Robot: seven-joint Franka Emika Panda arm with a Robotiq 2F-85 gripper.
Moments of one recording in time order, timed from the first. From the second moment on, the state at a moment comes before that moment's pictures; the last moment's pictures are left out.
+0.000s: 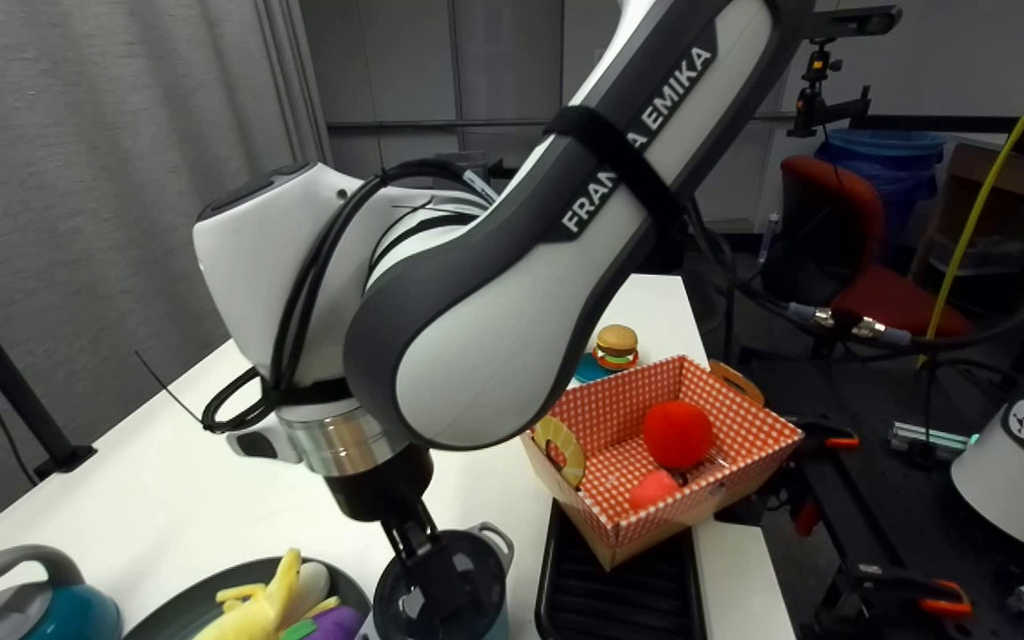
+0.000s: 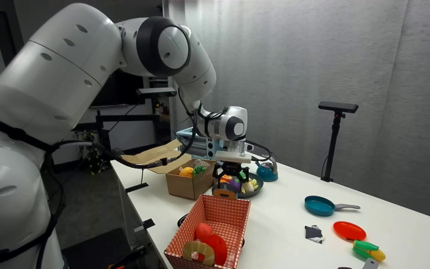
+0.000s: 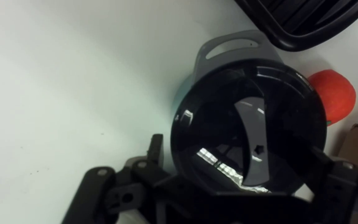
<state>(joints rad) 0.10 0.66 0.18 -1.72 -0.14 2.24 -0.39</state>
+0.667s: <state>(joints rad) 0.10 0.66 0.17 -1.71 -0.14 2.24 -0.39</state>
